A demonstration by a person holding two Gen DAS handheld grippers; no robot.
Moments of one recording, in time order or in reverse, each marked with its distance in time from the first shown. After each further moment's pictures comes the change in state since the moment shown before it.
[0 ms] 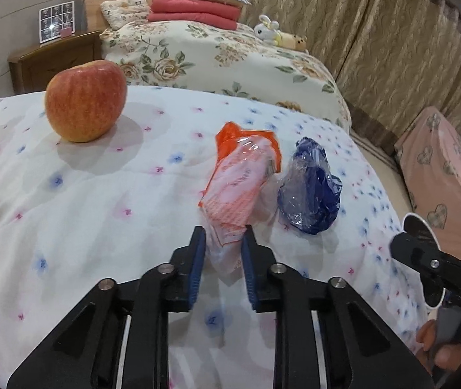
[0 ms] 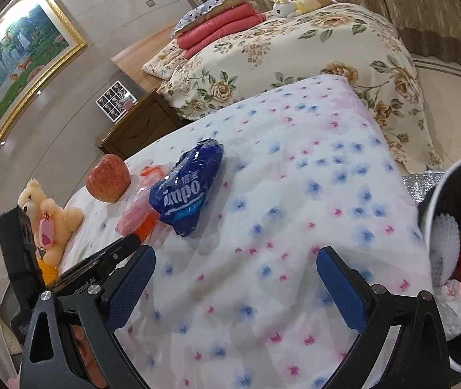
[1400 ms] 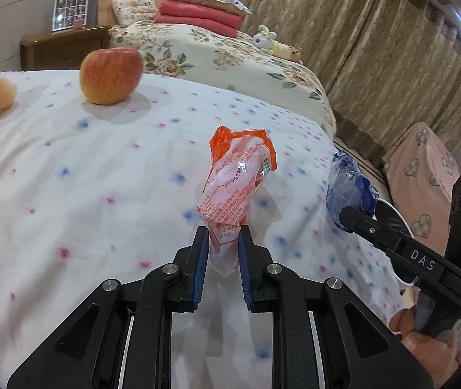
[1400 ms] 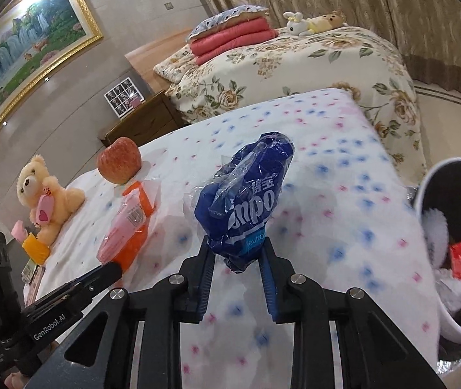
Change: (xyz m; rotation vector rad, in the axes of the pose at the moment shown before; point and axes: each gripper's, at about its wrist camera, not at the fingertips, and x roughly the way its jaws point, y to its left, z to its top) left arm -0.057 -0.016 -0.061 -0.062 -0.028 -0.052; right arm -0.032 0.017 -0.040 -0.083 -0.075 -0.053
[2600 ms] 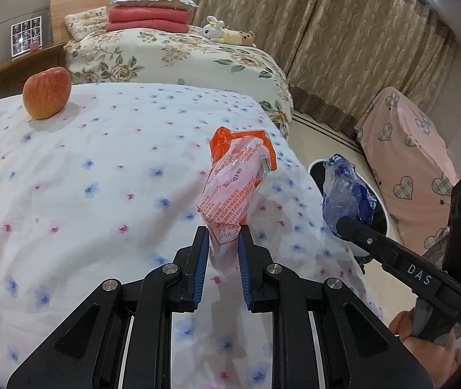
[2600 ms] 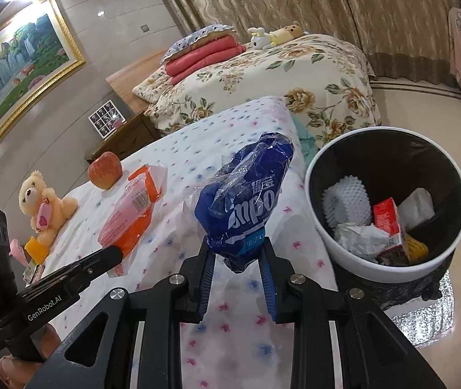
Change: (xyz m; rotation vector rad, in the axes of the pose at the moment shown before) left arm -0.013 -0.087 -0.030 0.157 0.027 -0.078; right arm -0.078 -0.060 -0.040 0.081 -0.071 -0.060
